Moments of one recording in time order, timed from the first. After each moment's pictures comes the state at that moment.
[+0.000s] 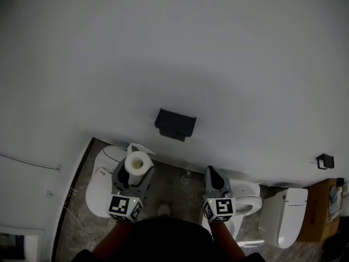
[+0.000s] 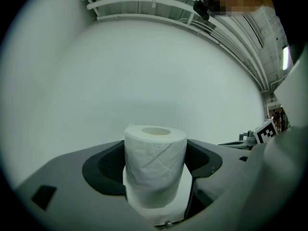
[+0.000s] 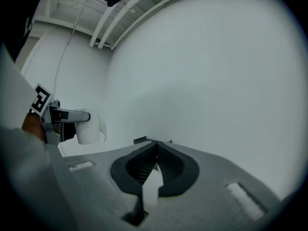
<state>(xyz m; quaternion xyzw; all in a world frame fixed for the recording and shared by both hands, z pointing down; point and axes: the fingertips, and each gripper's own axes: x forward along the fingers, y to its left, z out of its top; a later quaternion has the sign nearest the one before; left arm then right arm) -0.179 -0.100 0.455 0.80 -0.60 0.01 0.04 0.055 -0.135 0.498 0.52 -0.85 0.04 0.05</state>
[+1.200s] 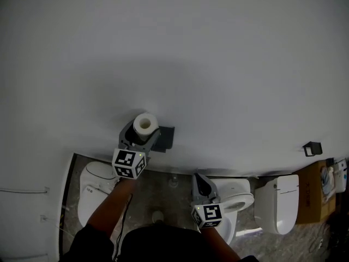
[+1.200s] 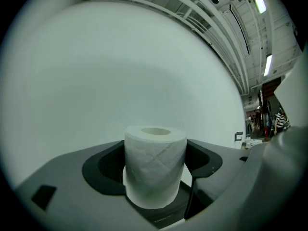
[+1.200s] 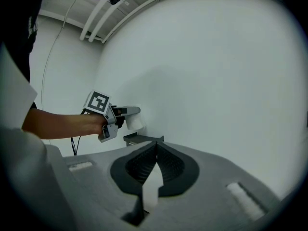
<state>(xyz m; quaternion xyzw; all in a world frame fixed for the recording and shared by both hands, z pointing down) -0.113 -0.328 0.457 0.87 -0.49 0.00 0.02 0.060 -0.162 0.514 0.56 -0.82 0.07 0.07</state>
